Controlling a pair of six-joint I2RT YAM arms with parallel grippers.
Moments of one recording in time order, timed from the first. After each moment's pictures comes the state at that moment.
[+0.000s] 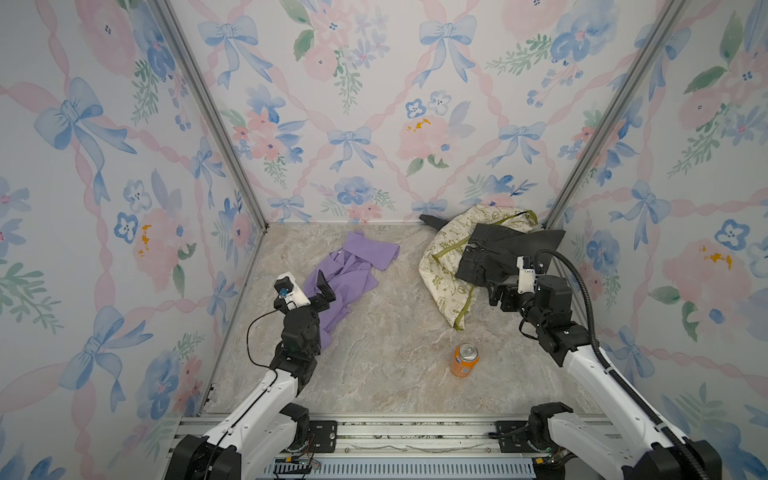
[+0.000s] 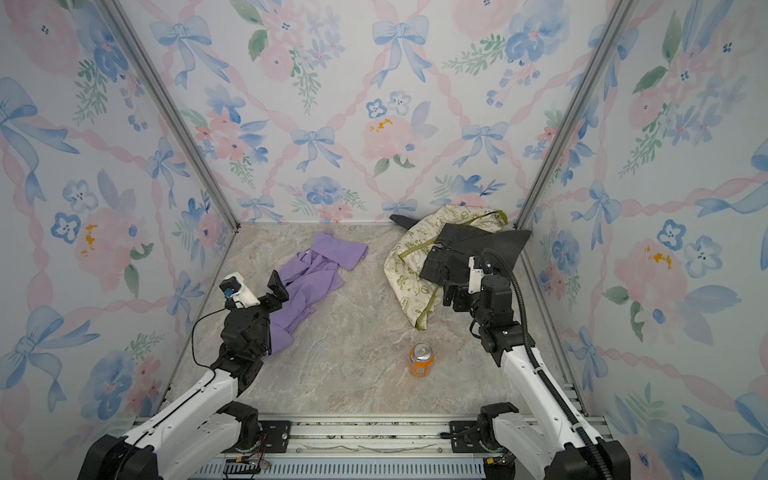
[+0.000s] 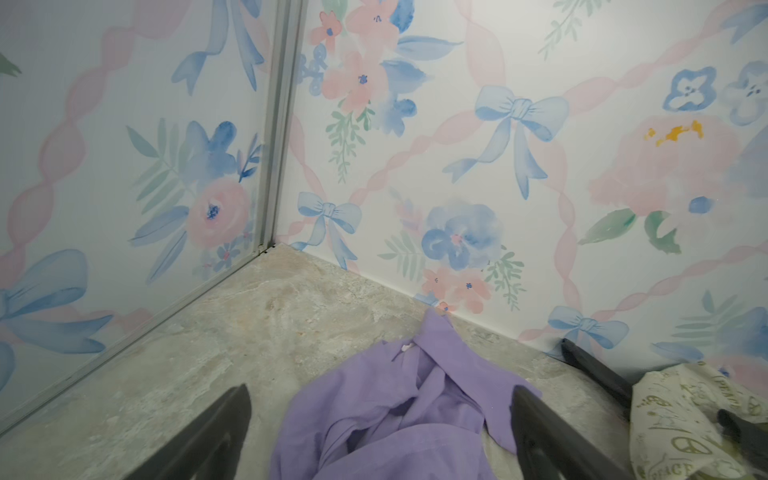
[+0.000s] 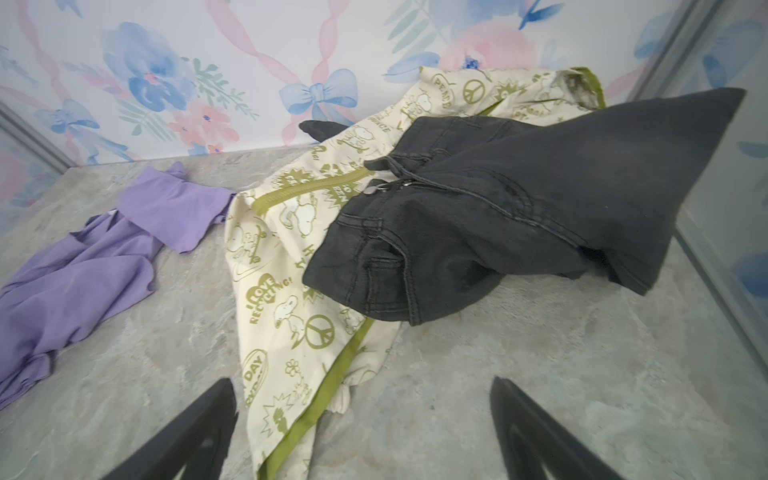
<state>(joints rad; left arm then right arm) -0.29 0.91 0.26 0.65 -0.57 -0.27 0.13 0.97 0.61 -0.09 -0.01 0.17</state>
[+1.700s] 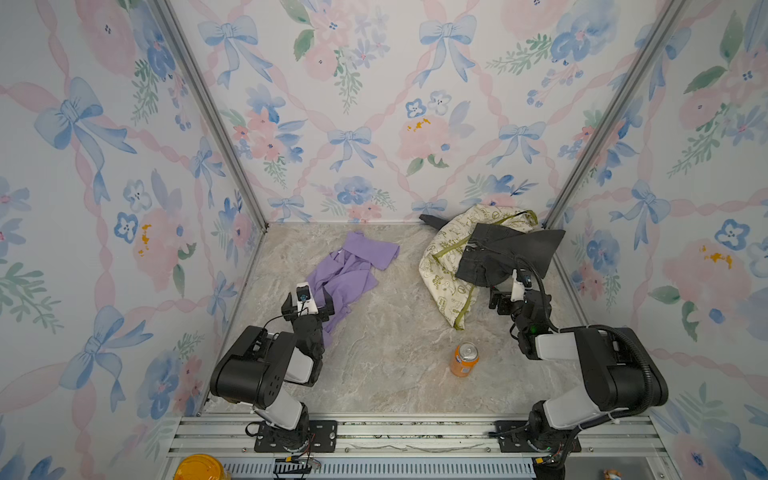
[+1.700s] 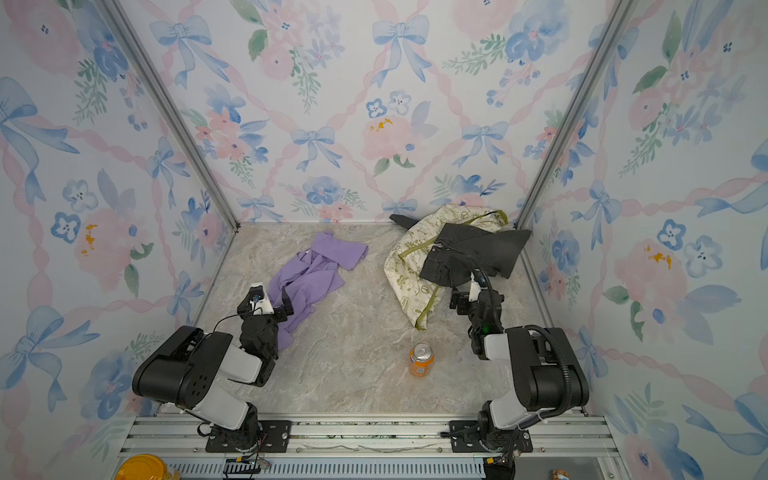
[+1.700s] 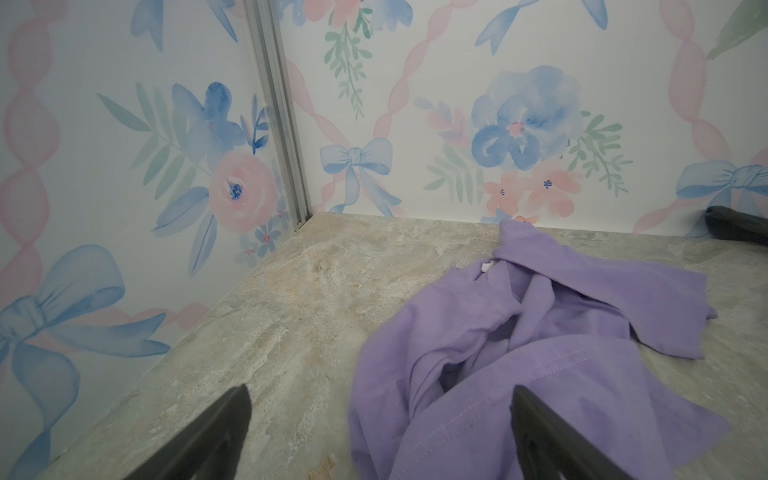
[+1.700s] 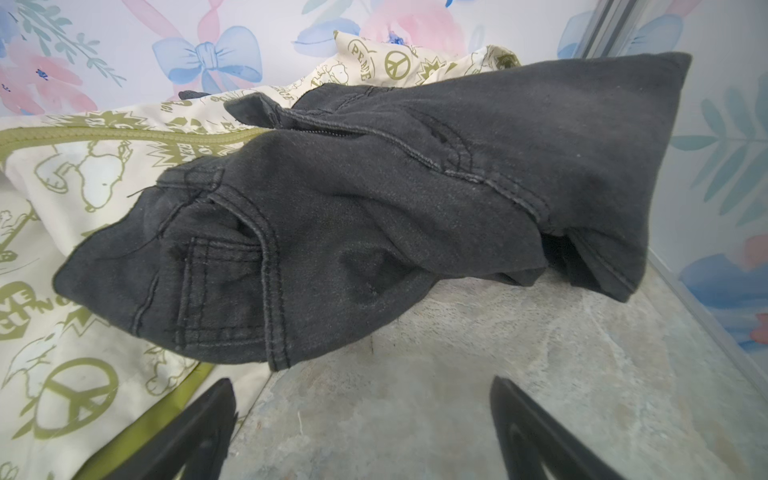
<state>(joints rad) -0.19 1.58 0.15 1.37 -0.46 0.03 0.03 1.55 0.38 0.83 0.03 0.01</state>
